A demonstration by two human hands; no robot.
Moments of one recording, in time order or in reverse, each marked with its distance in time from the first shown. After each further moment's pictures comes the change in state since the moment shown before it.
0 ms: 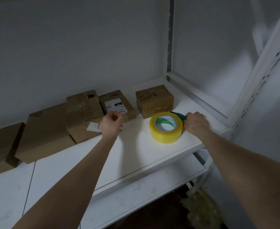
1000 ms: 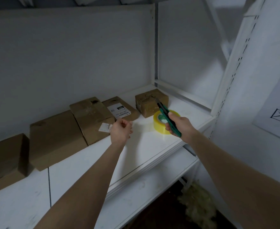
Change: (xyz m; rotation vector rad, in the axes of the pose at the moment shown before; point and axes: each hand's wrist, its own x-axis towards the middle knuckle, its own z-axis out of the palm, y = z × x) left_hand -0.028 -0.020 -0.044 -0.101 -0.241 0.069; right_hand -0.131 -0.074 -0.006 1.556 -0.079 0.139
